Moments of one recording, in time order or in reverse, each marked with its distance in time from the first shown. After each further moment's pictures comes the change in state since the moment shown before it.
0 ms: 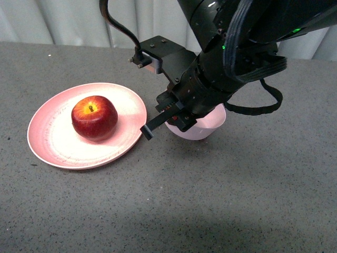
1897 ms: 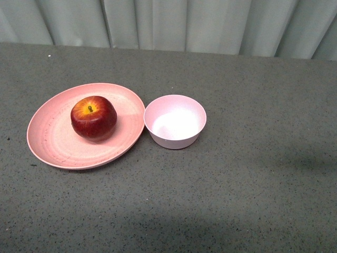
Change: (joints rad) left arm 0.000 0.000 0.000 0.000 -0.002 0.000; right arm -0.362 -0.650 -1.072 1.433 0.364 0.246
